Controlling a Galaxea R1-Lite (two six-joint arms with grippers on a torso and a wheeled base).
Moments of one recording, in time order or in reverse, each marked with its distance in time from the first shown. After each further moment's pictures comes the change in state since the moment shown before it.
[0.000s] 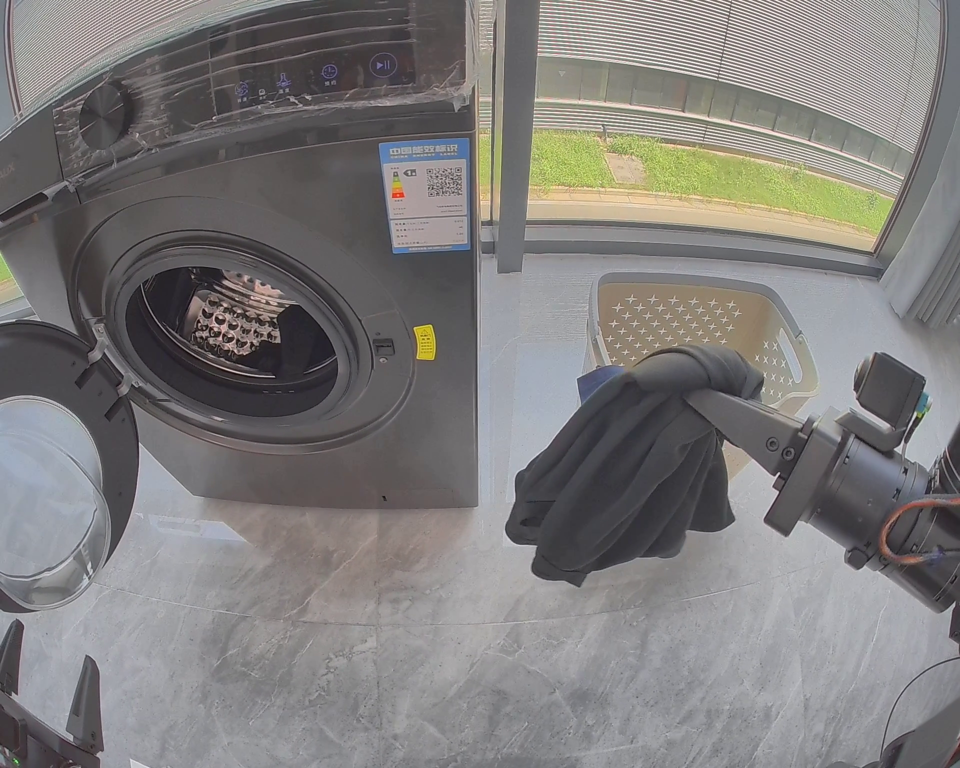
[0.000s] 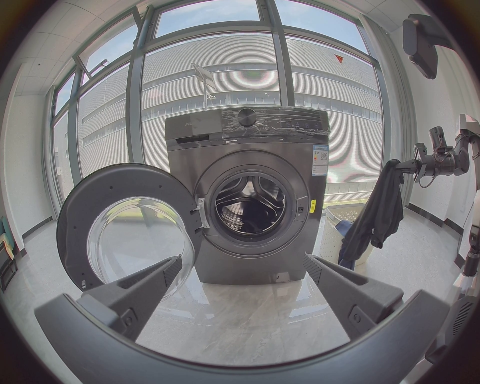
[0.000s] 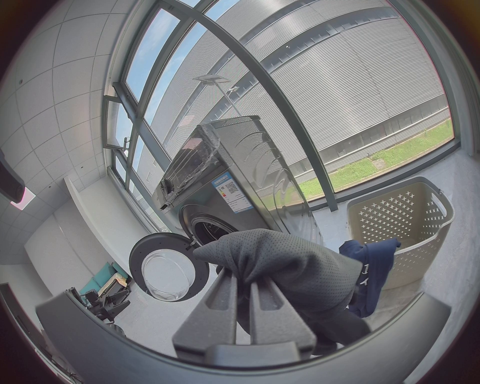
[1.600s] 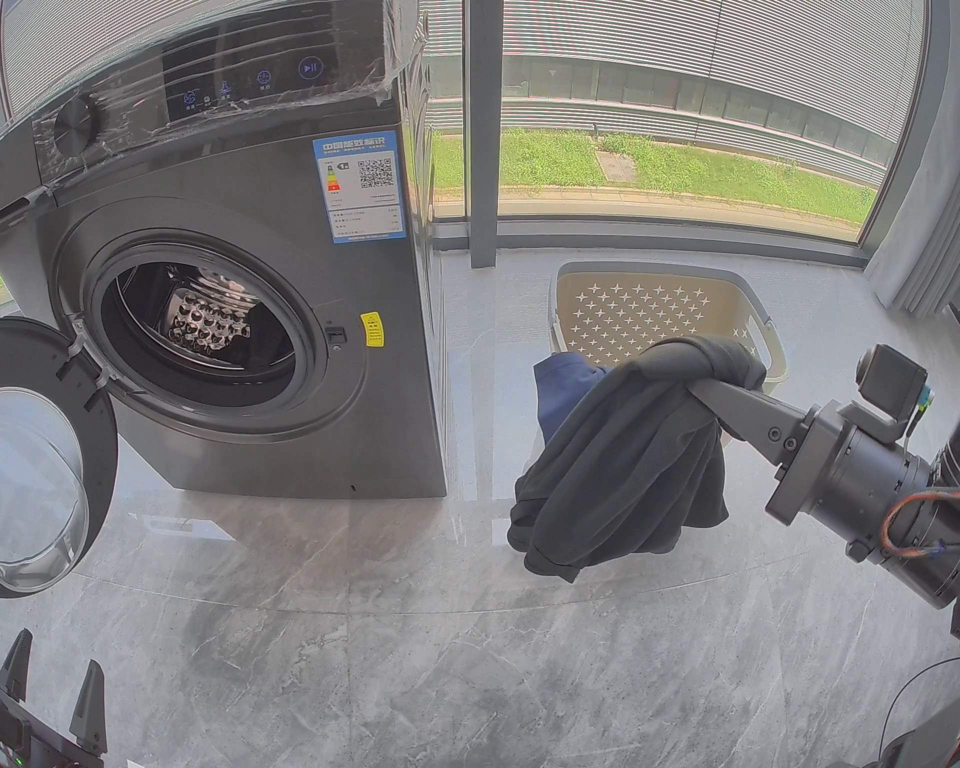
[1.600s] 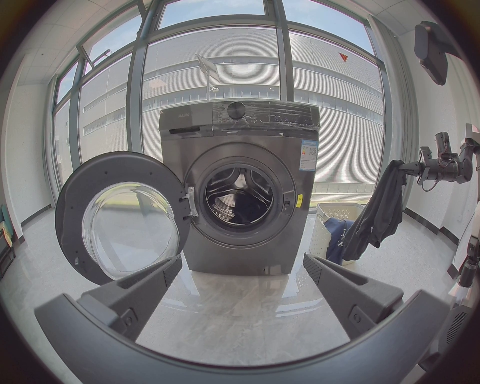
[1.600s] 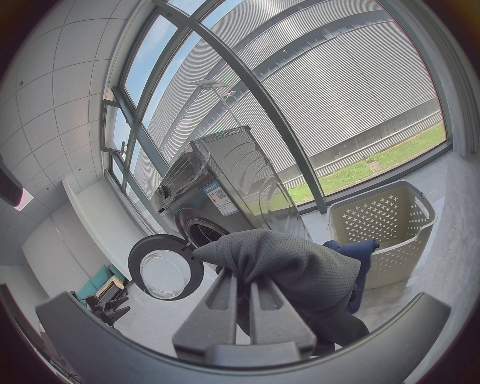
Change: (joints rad) left arm 0.000 0.000 0.000 0.048 0.010 -0.056; right arm -0.002 0.000 -0.012 0.000 -0.015 0.000
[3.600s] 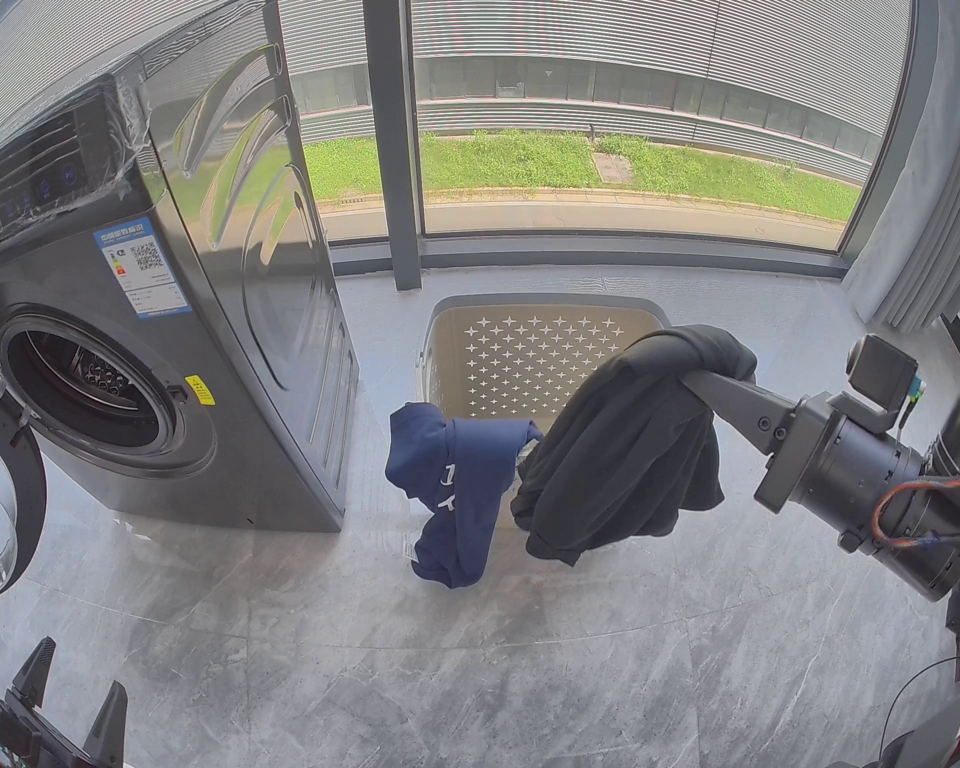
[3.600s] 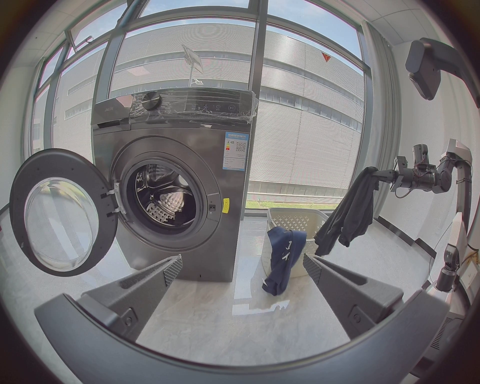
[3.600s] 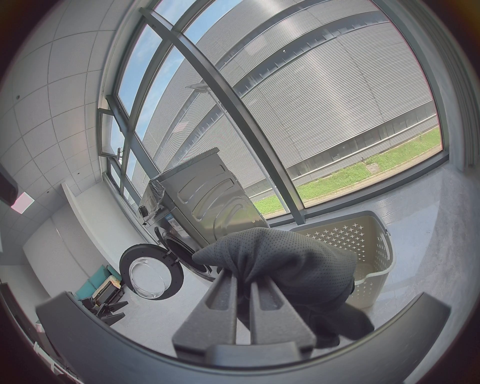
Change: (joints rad) left arm 0.002 0.000 0.000 0.009 -0.160 -0.056; right arm -0.001 0.026 -0.026 0.002 -0.004 -0.007
